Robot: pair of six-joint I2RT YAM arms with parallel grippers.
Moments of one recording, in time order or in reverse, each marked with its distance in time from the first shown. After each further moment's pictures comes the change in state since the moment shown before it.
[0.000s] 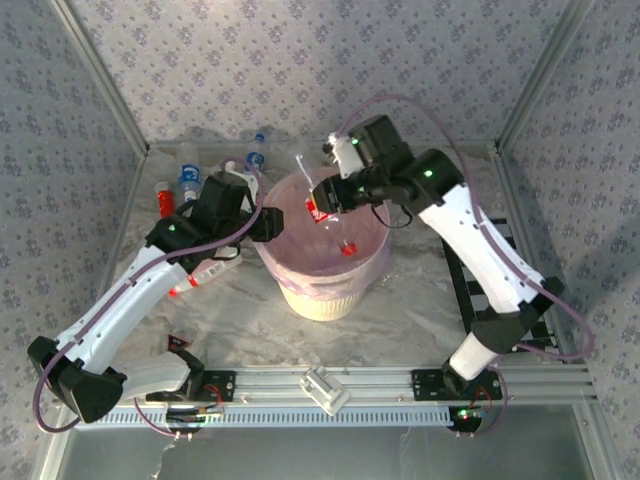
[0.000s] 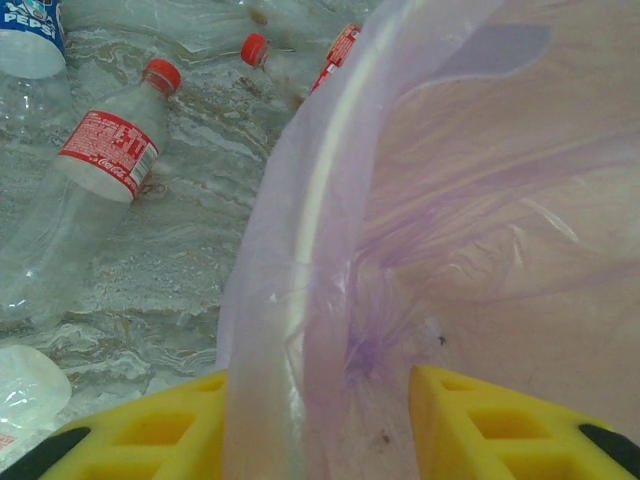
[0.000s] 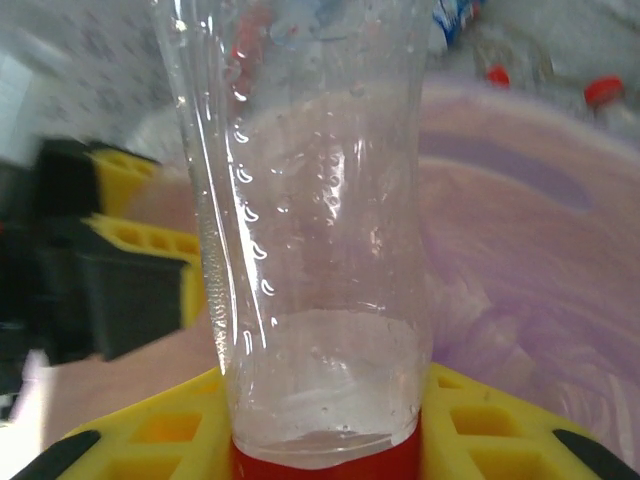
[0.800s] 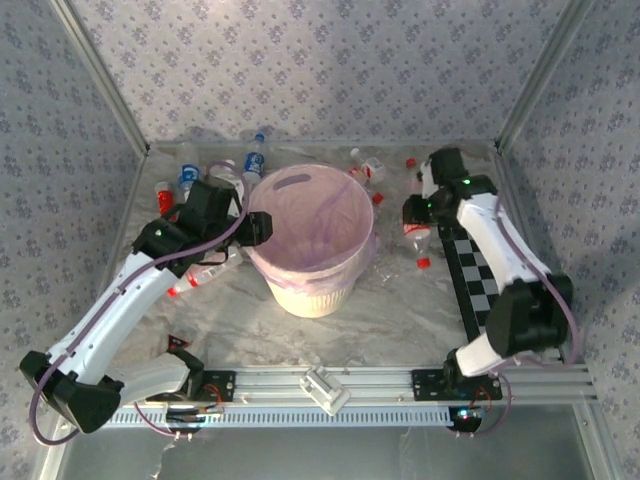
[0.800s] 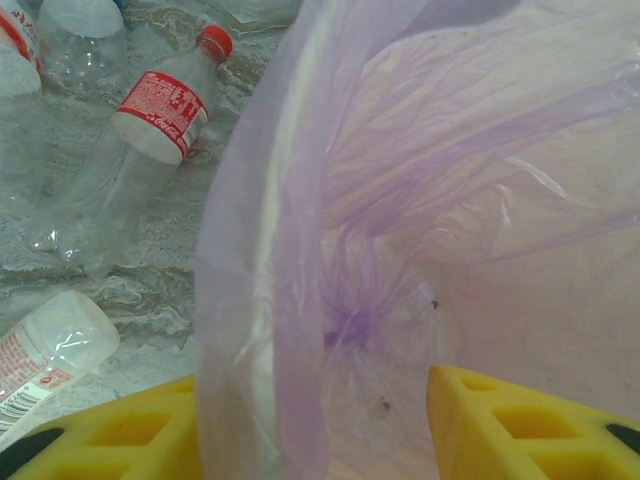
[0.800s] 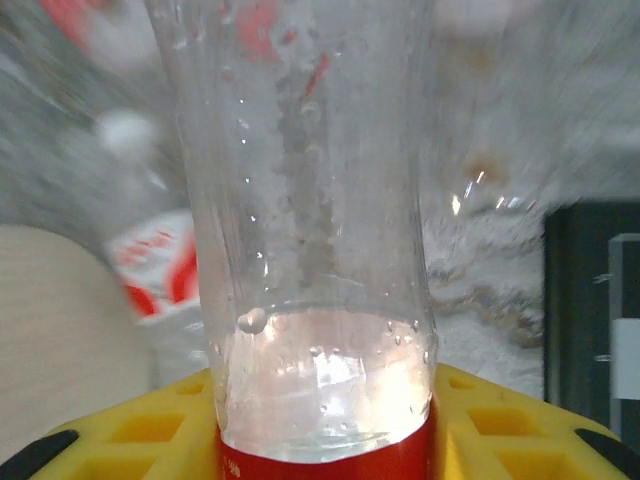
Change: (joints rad) left arm 0.053 -0.050 -0.015 -0.080 0.002 -0.019; right arm -0.567 -0.172 -0.612 0.225 0.086 -0.091
